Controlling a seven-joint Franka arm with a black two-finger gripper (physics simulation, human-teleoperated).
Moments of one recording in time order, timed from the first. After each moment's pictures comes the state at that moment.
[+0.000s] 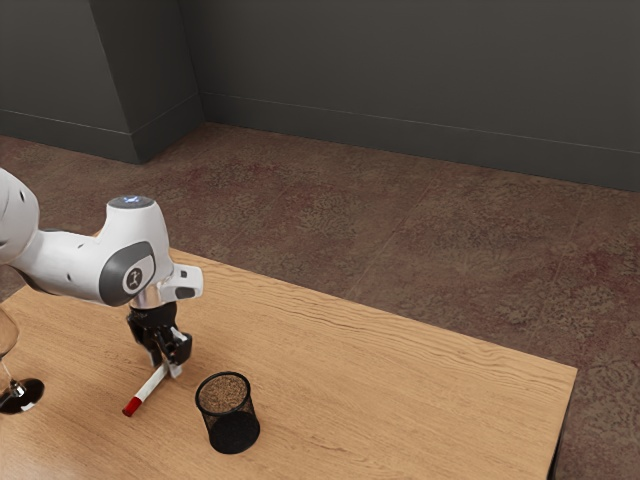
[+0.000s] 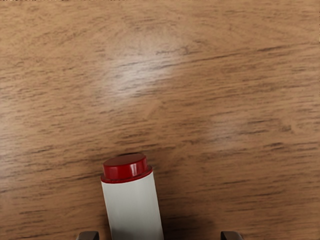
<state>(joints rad) -0.03 0.15 0.19 -2.38 0.01 2.42 0.24</state>
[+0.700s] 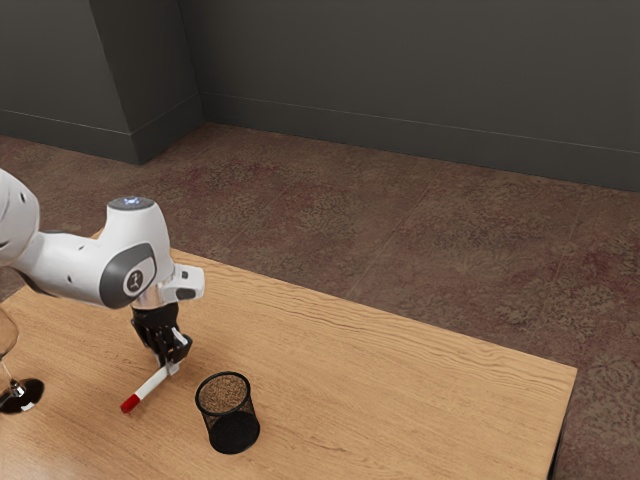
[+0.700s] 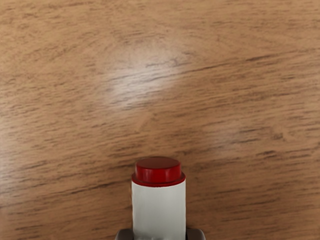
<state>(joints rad) -0.04 0.16 0.19 -2.39 0.01 2.45 0.26</state>
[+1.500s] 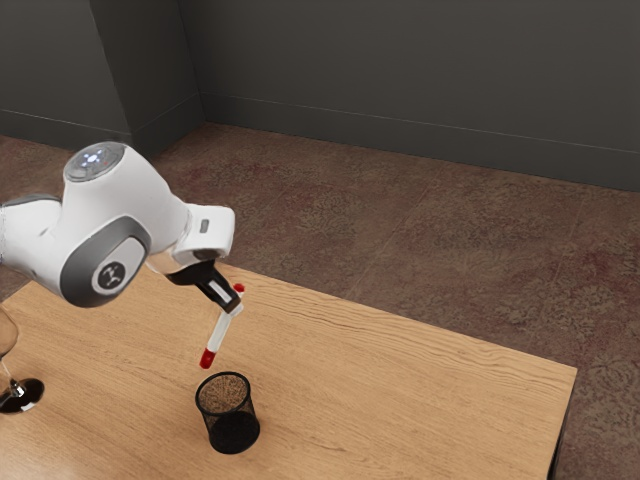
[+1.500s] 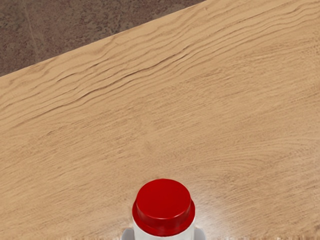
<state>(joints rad) -0.04 -0.40 -0.17 -2.58 -0.08 2.57 0.24</state>
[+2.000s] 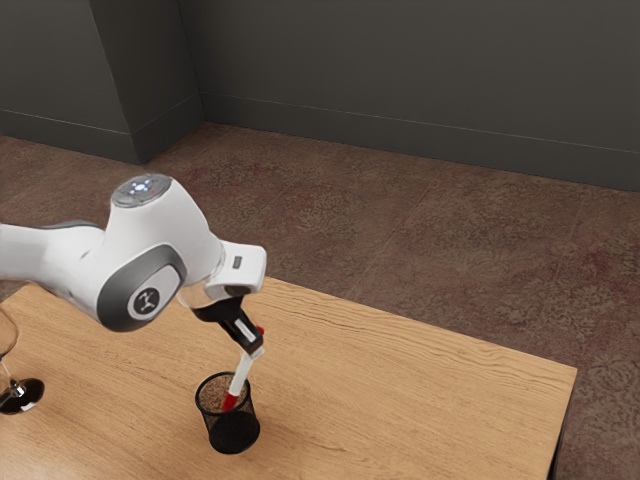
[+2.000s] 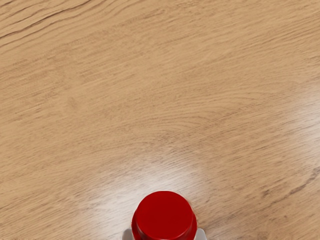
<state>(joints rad) -0.04 -0.29 -0.25 -2.57 -0.15 2.56 0.23</state>
